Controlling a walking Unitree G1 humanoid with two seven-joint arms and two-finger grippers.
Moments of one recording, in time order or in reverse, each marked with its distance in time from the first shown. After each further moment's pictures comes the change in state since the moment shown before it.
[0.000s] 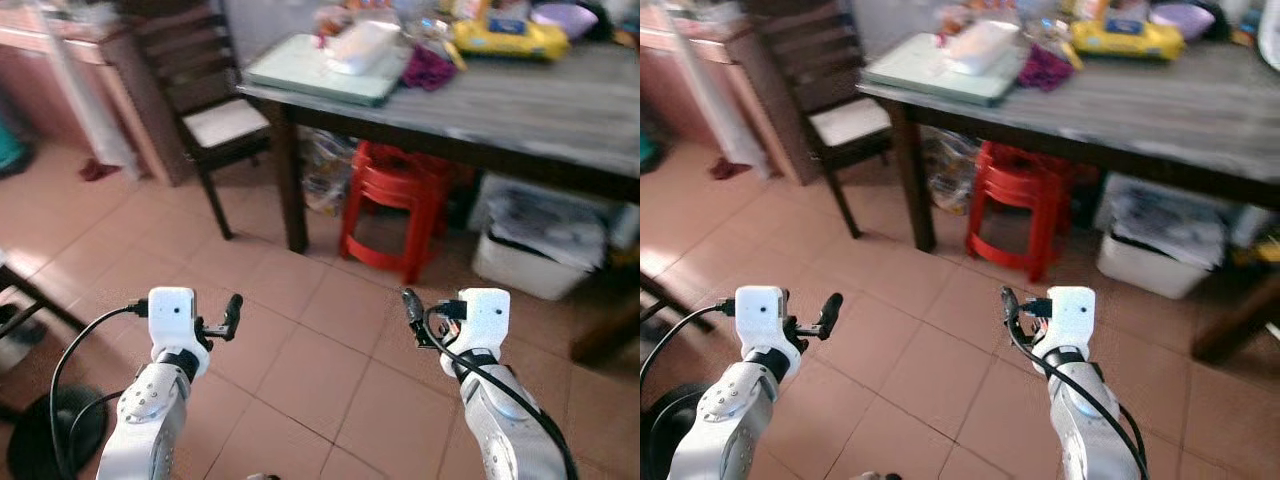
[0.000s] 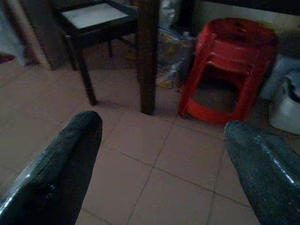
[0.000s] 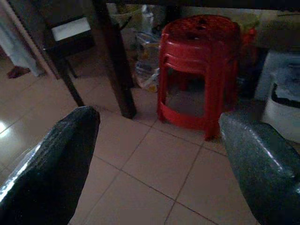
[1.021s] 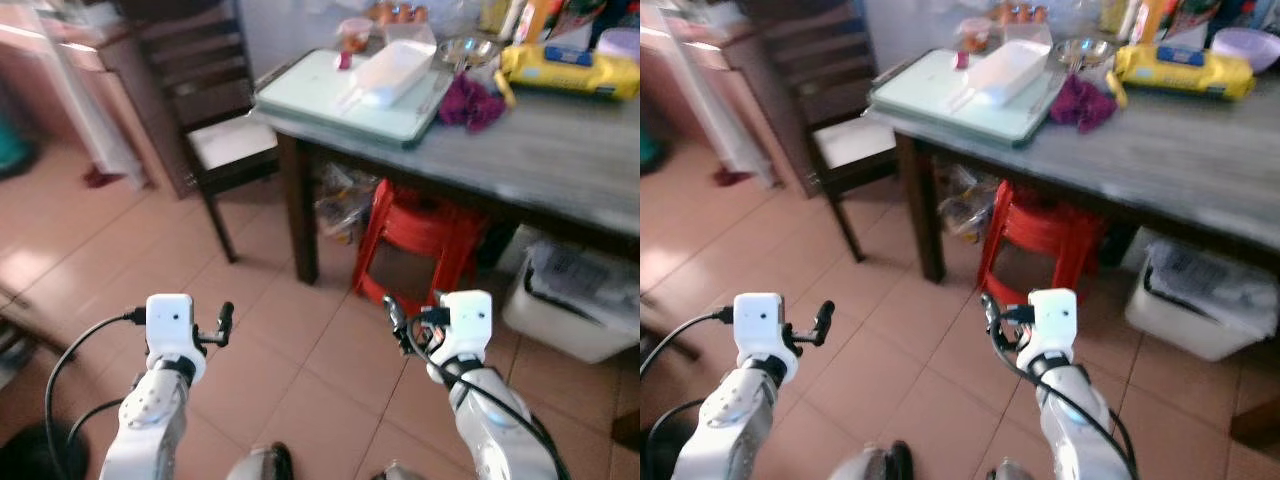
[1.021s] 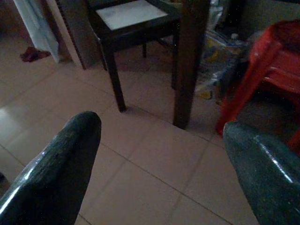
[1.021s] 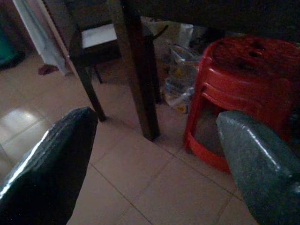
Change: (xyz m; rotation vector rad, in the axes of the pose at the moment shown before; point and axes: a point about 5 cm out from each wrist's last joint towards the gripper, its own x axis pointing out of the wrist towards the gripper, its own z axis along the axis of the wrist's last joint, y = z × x) left arm -0.001 0.002 -0.010 0.031 0.044 0.103; right arm -0.003 0.014 0.001 -0.019 -0.007 0.094
